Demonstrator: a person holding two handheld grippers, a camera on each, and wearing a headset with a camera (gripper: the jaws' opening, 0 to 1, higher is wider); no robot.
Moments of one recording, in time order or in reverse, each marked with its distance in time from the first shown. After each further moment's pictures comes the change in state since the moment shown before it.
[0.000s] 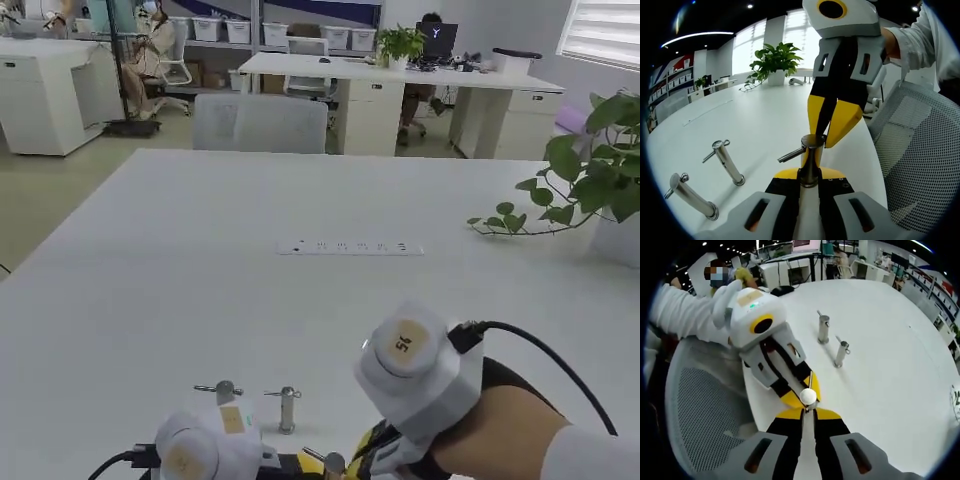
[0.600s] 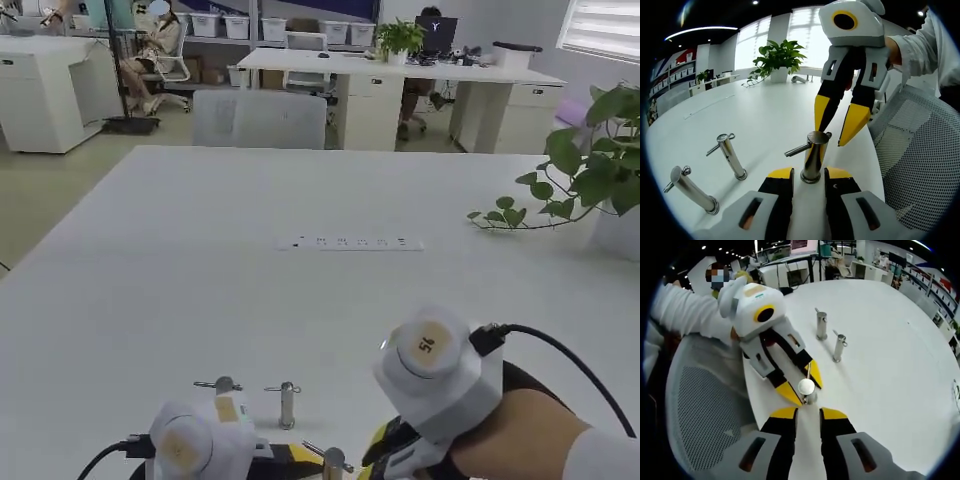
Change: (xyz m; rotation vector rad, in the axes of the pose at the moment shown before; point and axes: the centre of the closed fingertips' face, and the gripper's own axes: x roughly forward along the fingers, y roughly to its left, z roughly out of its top) left arm -0.007 0.003 -0.002 -0.050 0.013 -0.005; right arm -0.002 -0.001 -0.010 0.022 -0.025 0.014
